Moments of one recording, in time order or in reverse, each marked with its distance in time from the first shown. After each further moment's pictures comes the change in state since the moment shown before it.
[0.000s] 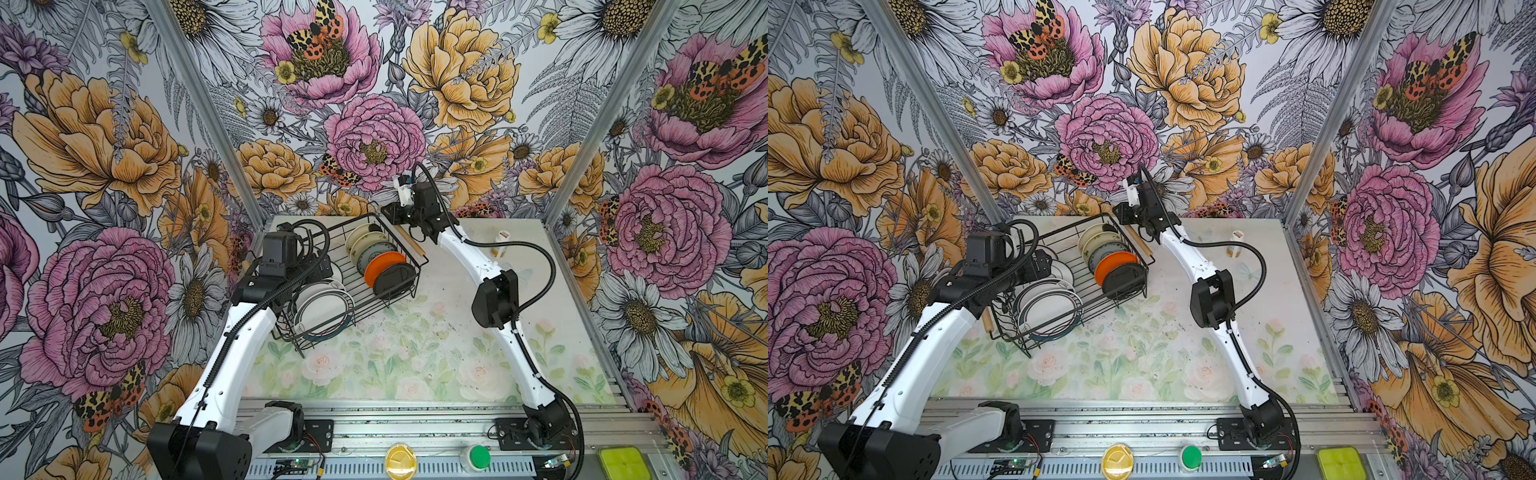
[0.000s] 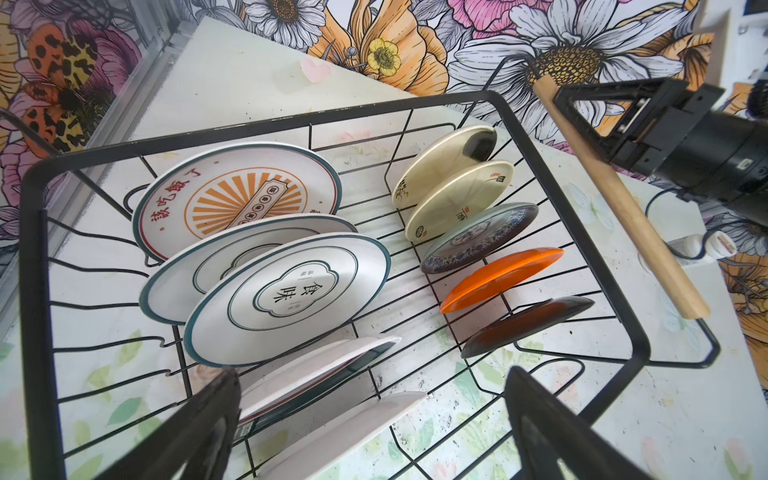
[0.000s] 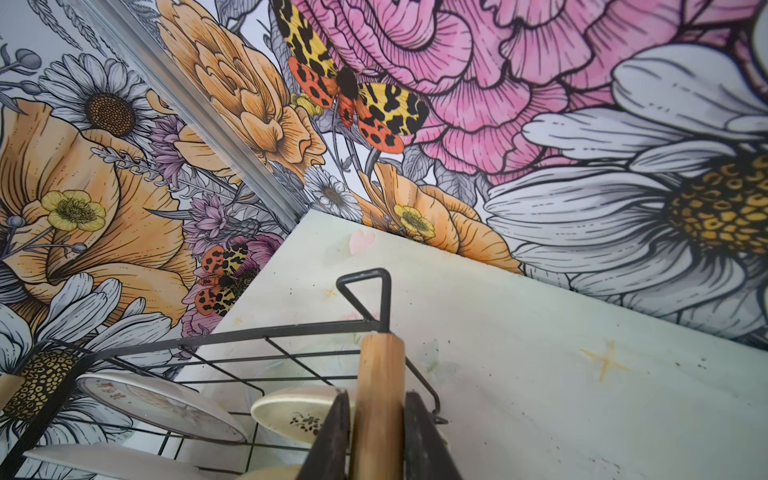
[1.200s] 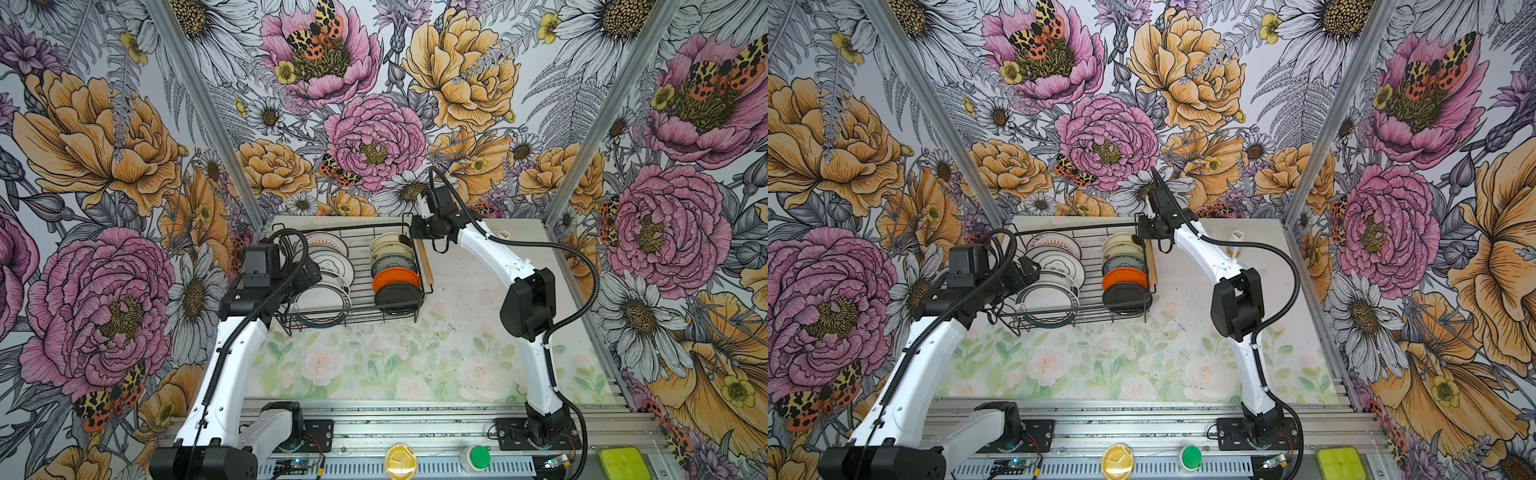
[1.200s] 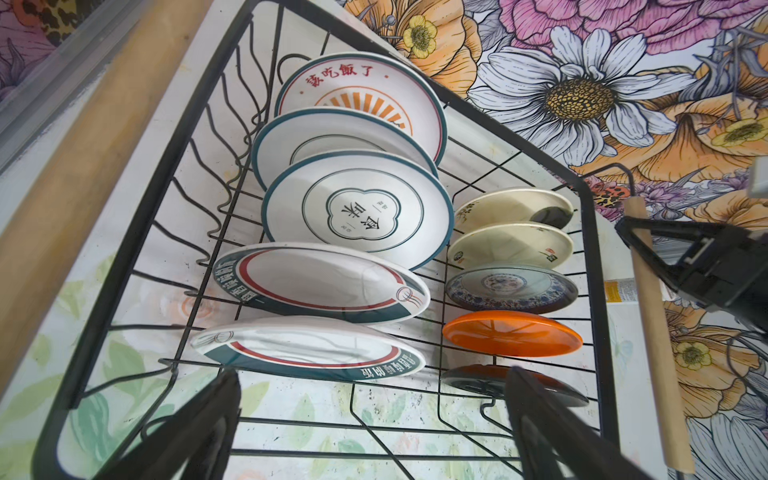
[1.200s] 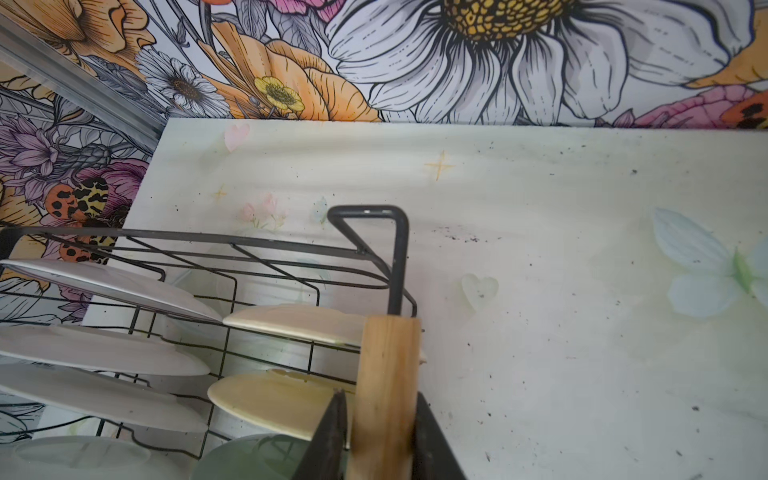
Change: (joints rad) left arm 0.131 -0.082 -0.076 -0.038 0.136 -0.165; right arm -0.015 -0.367 -0.407 -0.351 0.250 -0.003
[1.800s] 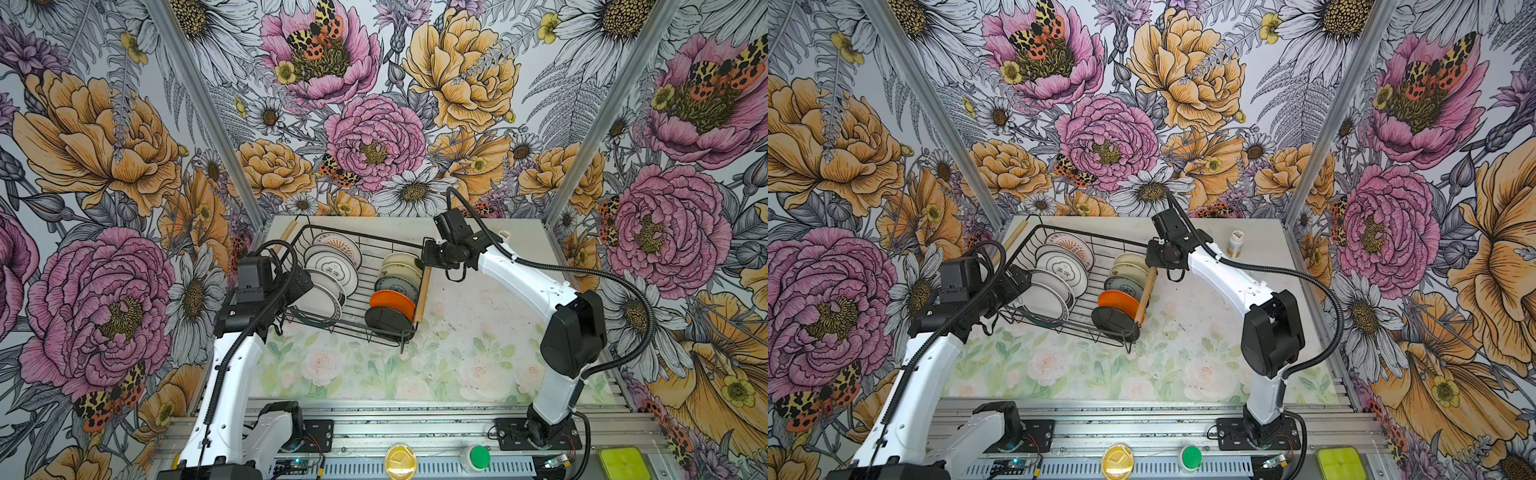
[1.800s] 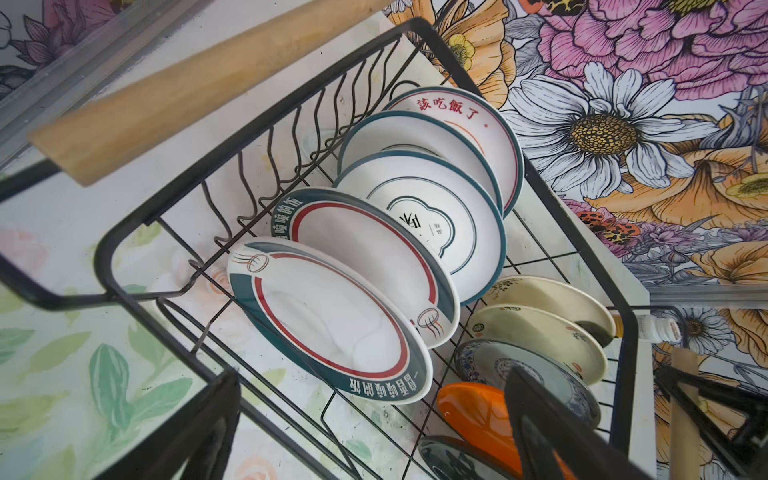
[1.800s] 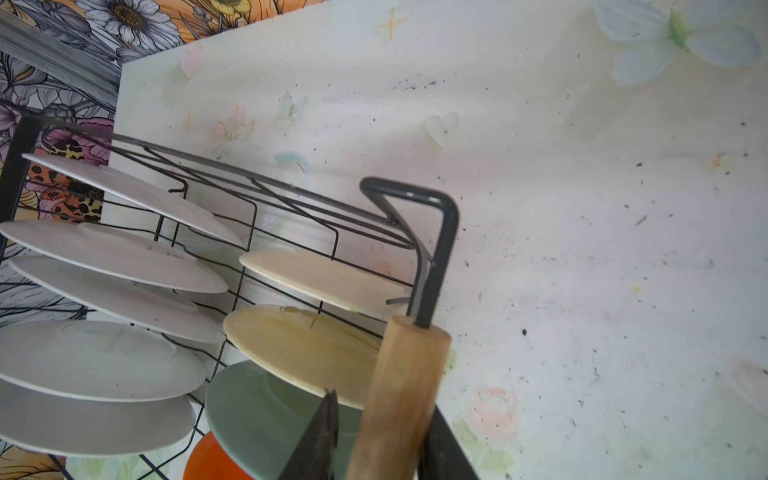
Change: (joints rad) left arm 0.076 -0.087 -0.112 0.015 -0.003 -0.060; right arm 0.056 -0.407 -0.532 -0.020 0.056 0.215
